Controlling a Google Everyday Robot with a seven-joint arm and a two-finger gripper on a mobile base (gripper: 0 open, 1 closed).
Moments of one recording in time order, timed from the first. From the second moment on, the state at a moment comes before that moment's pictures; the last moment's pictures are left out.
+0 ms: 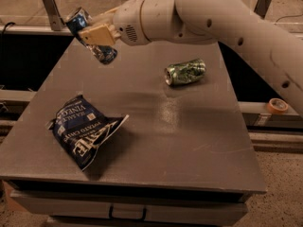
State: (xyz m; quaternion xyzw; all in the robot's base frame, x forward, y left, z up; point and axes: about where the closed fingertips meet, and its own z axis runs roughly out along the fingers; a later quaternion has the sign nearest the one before) arm 0.607 0.127 1.012 -0.49 0.62 0.29 0.54
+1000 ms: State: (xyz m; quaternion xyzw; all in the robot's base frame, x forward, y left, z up) arm 0.587 0.072 1.013 -0.44 0.62 0.31 0.57
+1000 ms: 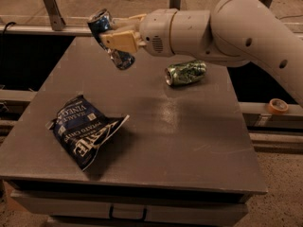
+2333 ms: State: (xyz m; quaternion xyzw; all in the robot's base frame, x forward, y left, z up) arm 0.544 0.022 0.948 -0.42 0.58 0.38 0.58
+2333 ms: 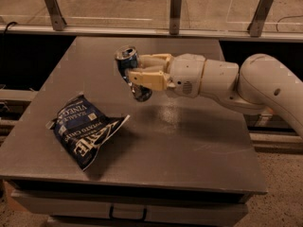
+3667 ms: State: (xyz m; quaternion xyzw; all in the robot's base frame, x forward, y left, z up) arm 0.528 0.000 0.905 -0.40 0.57 0.39 0.60
